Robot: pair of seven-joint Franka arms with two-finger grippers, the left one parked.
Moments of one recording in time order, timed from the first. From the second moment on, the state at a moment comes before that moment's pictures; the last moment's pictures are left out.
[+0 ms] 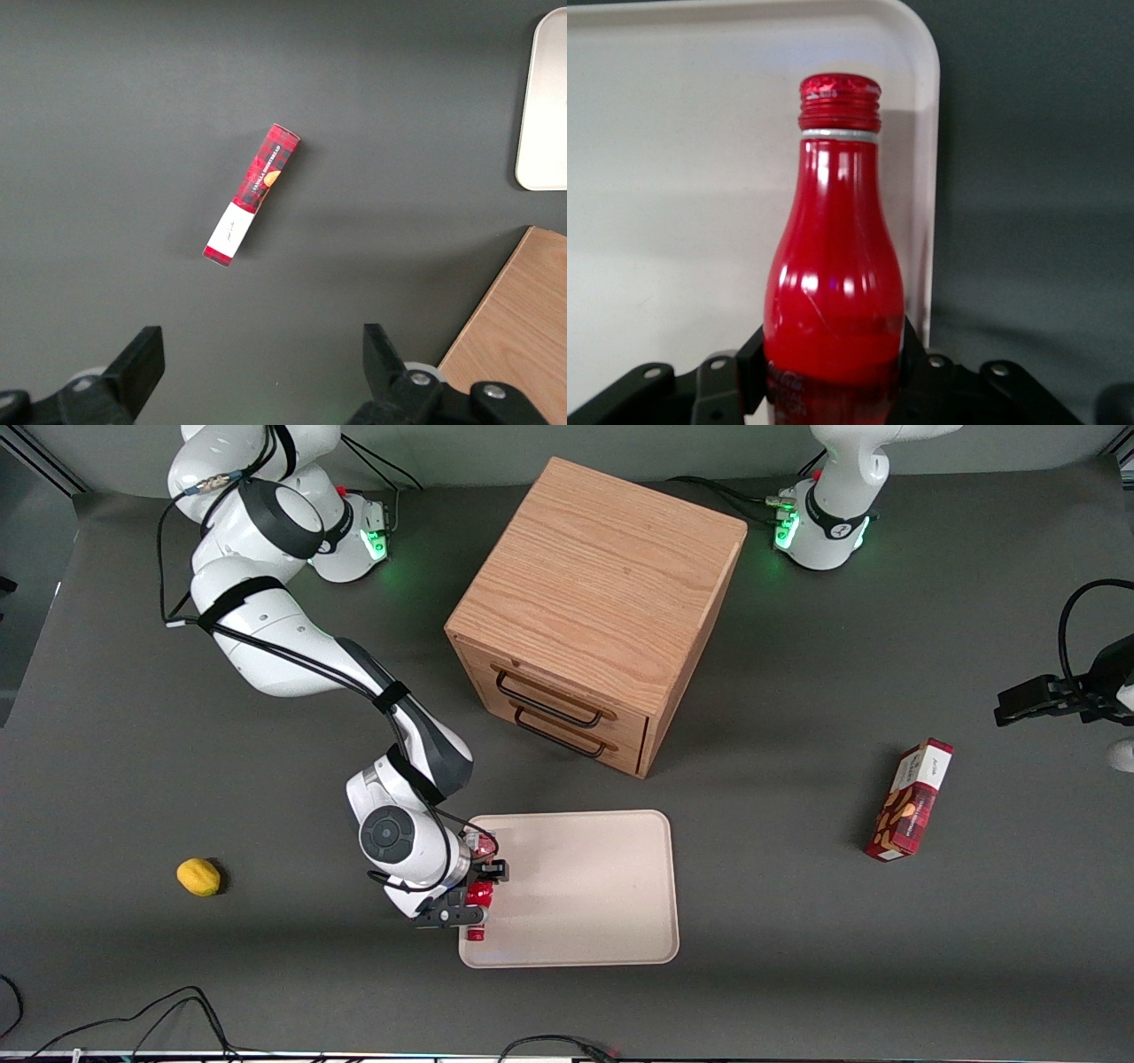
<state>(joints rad) 0.12 1.16 0.50 -1.02 -0.44 2.18 0.54</state>
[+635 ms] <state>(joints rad) 0.14 1.17 0.49 -1.00 -0.45 2.20 0.53</state>
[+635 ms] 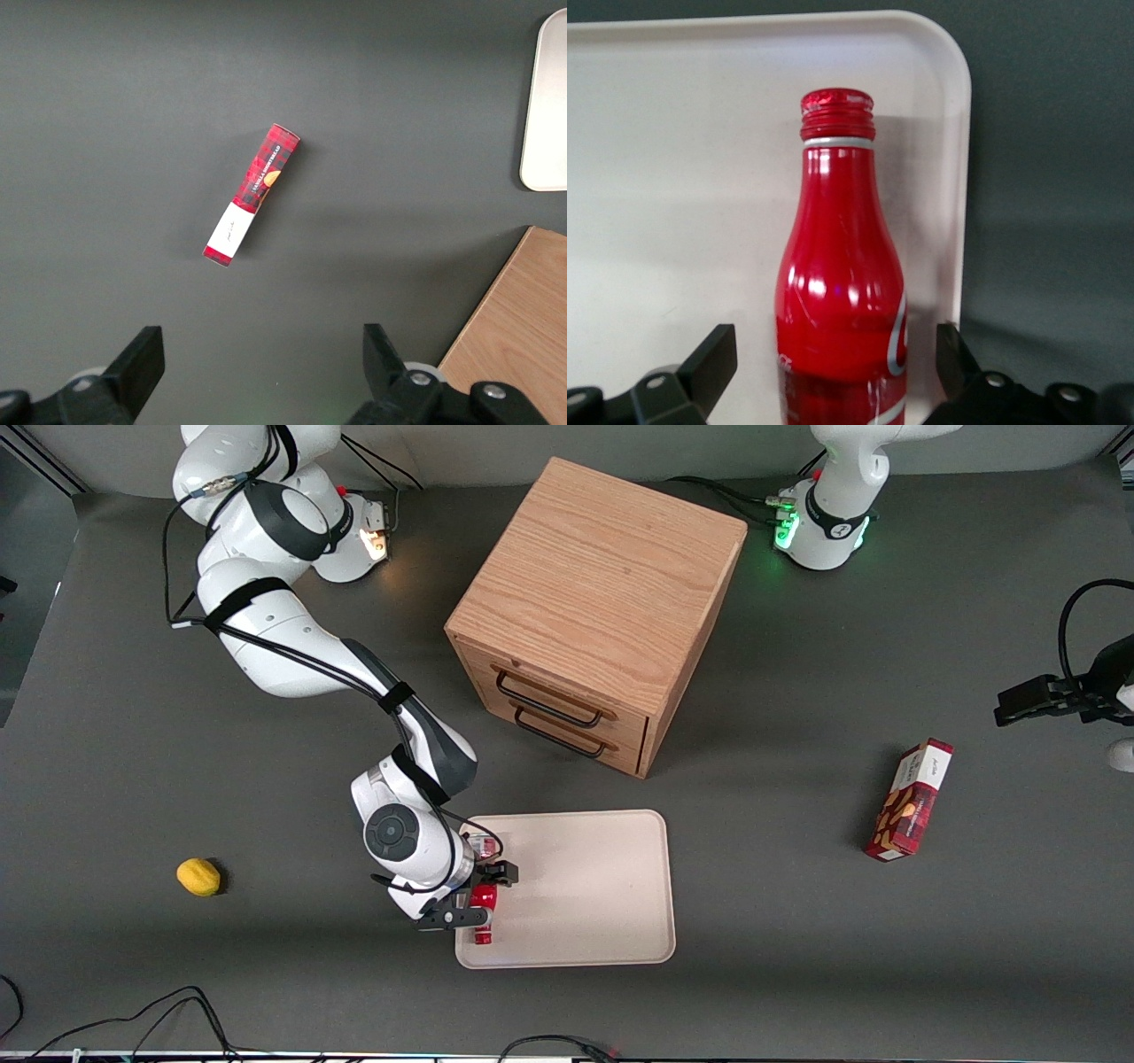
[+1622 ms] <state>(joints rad) 0.13 0.90 0.58 -0.93 -0.45 1.82 0.52</state>
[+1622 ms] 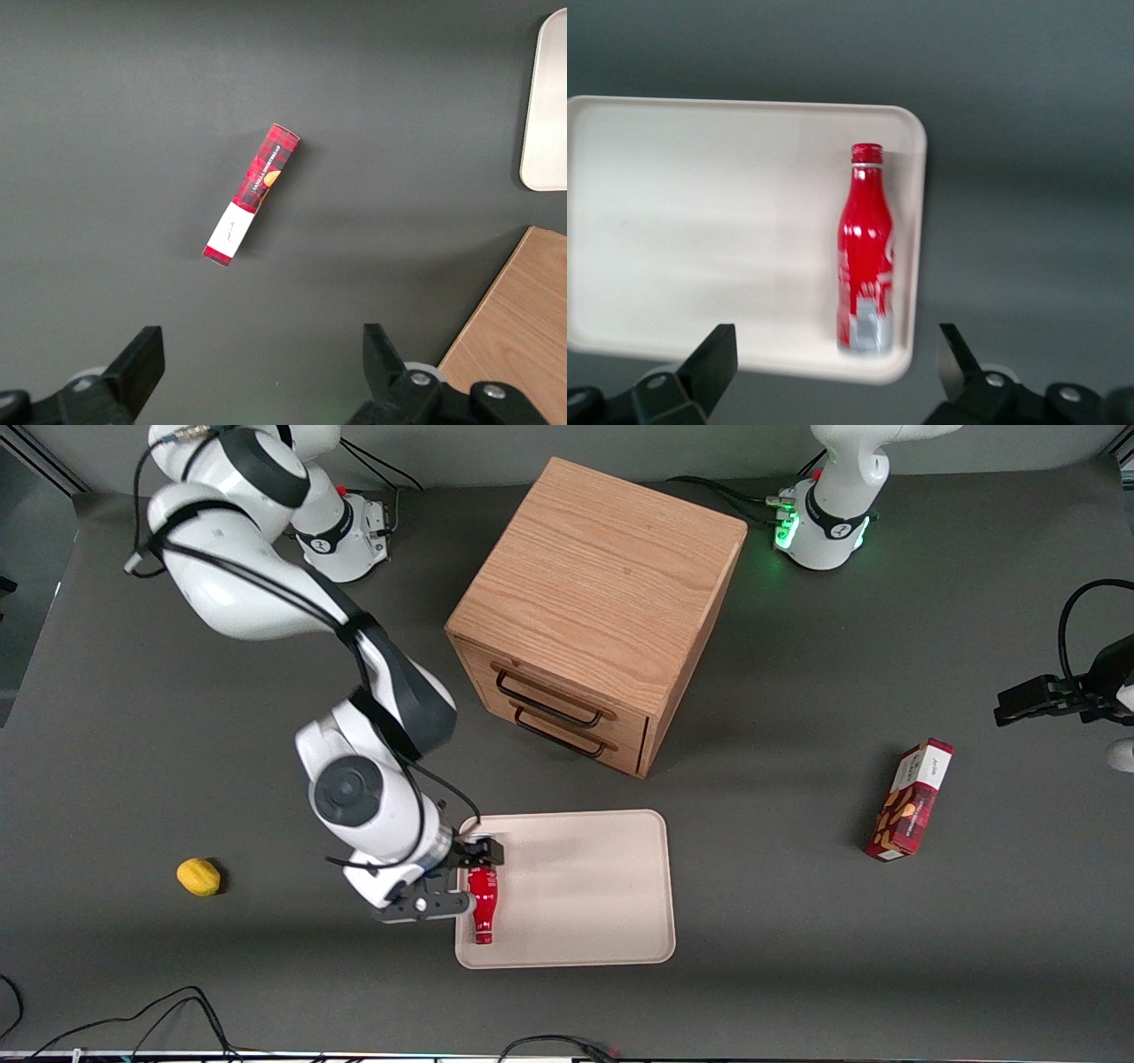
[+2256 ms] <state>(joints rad) 0.03 0.35 0.31 -0.92 -0.12 1.18 0.38</state>
